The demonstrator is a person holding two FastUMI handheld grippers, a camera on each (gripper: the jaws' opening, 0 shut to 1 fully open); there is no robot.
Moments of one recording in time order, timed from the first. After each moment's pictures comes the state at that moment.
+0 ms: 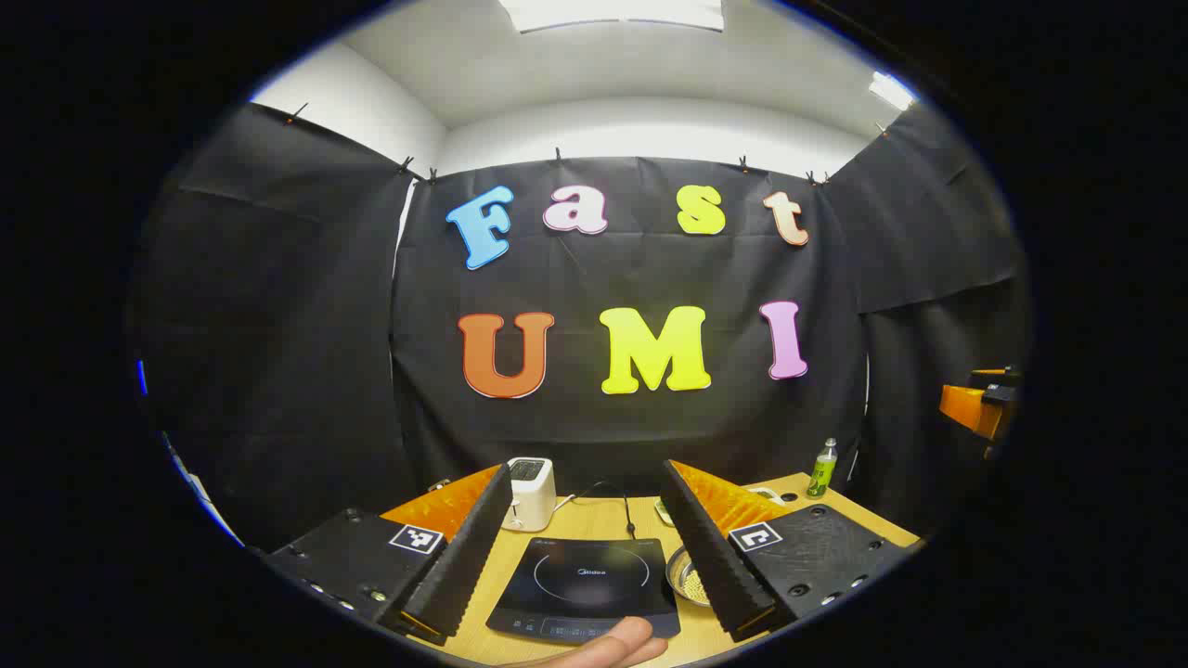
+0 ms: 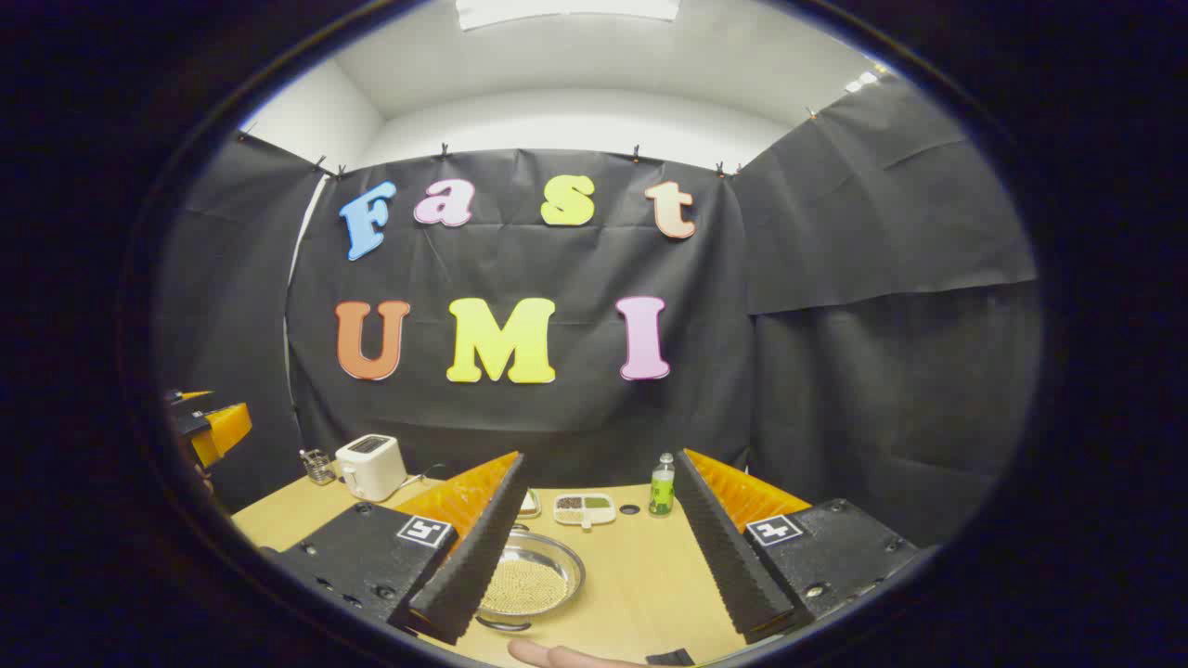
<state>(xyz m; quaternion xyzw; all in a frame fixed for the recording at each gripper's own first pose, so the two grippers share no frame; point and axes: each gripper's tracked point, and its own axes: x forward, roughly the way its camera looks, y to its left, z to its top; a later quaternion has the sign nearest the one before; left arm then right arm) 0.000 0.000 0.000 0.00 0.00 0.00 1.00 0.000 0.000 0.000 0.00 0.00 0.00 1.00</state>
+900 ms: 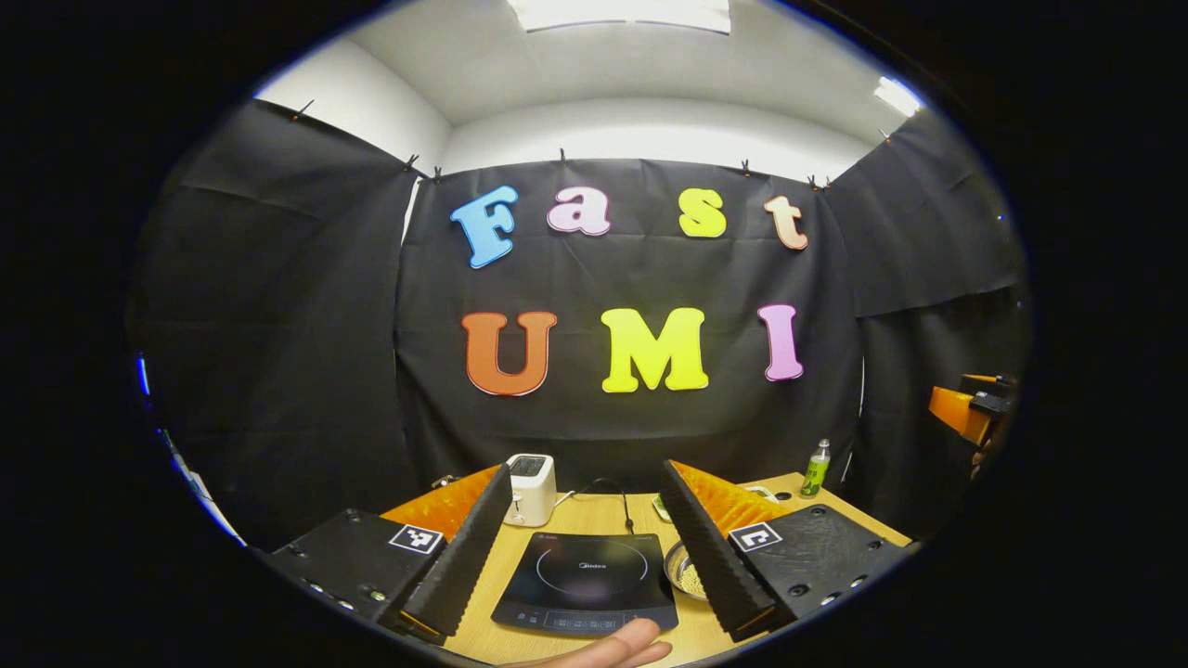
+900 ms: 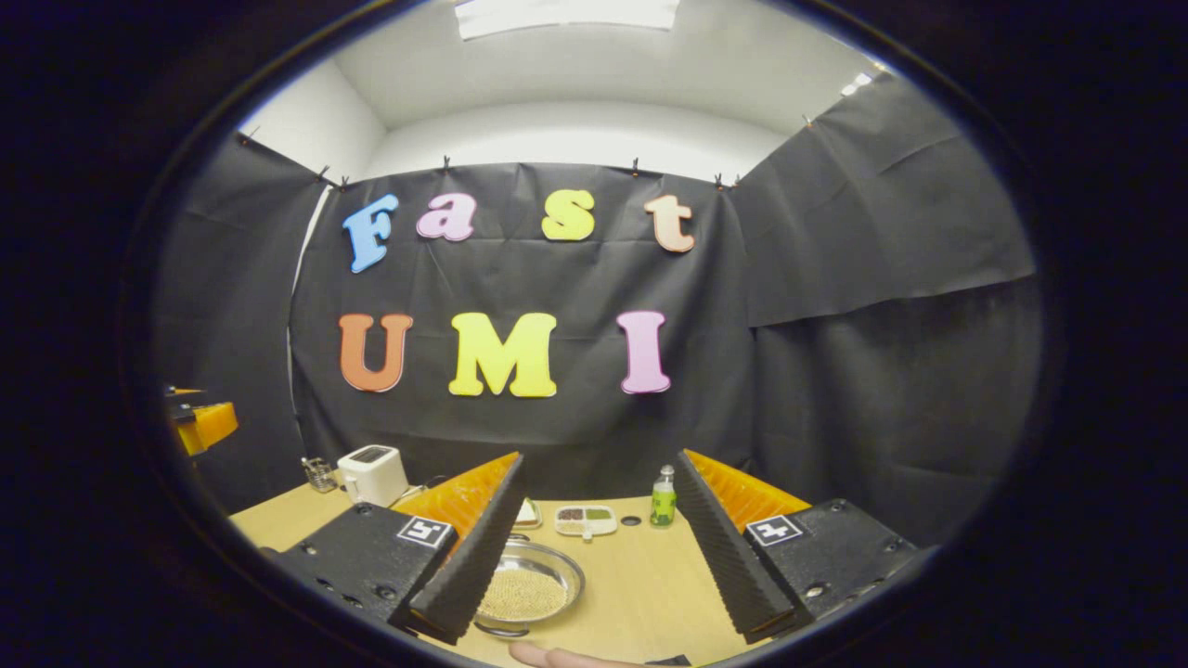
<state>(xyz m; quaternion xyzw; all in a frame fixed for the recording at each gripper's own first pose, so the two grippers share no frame) -0.023 0.013 0.009 0.00 0.00 0.00 1.00 -0.003 0.001 0.002 0.00 -0.03 0.01 1.00</state>
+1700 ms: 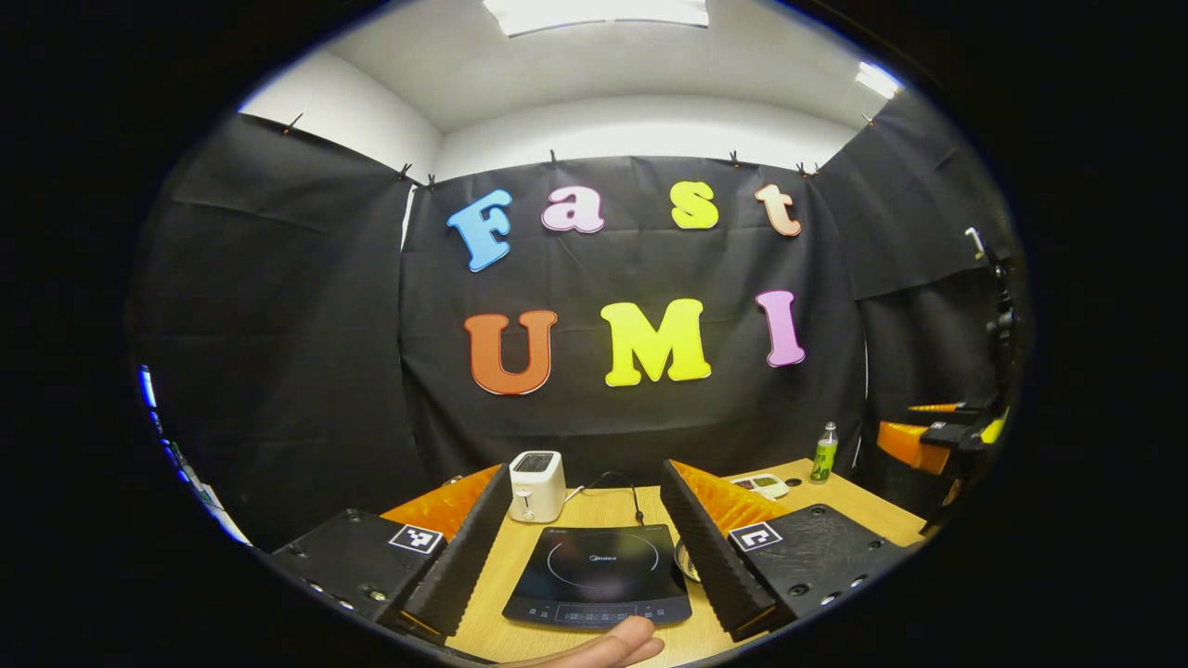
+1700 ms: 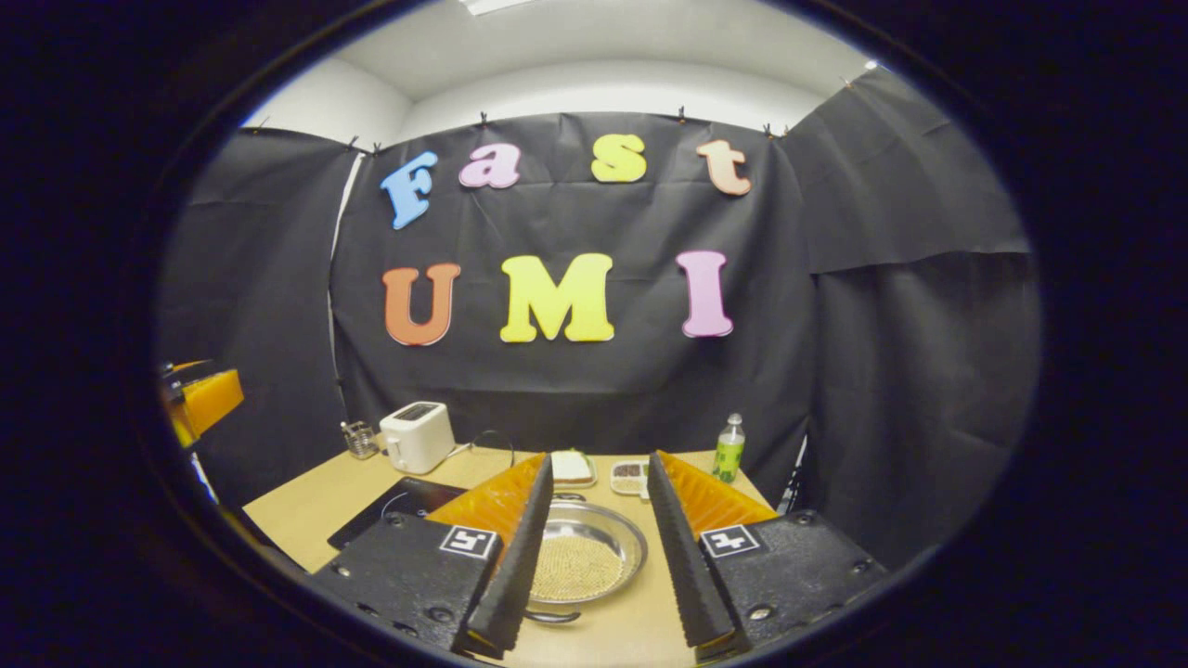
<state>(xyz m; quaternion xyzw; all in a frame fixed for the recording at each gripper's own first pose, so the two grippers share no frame) -0.035 0.007 -0.007 0.02 0.00 0.01 1.00 0.030 0.073 -0.085 0.01 0.08 0.09 0.99</state>
